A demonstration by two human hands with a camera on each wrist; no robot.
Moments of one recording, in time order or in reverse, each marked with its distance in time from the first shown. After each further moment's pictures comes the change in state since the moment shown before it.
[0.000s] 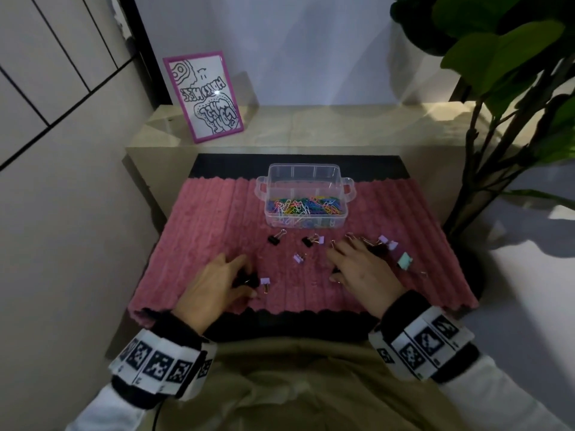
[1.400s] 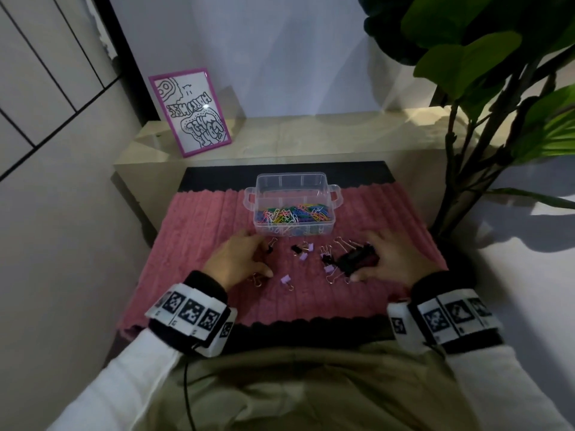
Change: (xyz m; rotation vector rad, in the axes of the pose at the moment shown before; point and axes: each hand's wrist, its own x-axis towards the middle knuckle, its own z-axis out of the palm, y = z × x) left_hand 0.069 0.028 -0.014 -0.048 -0.111 0.055; right_hand -0.004 0.071 -0.026 0.172 -0.114 0.343
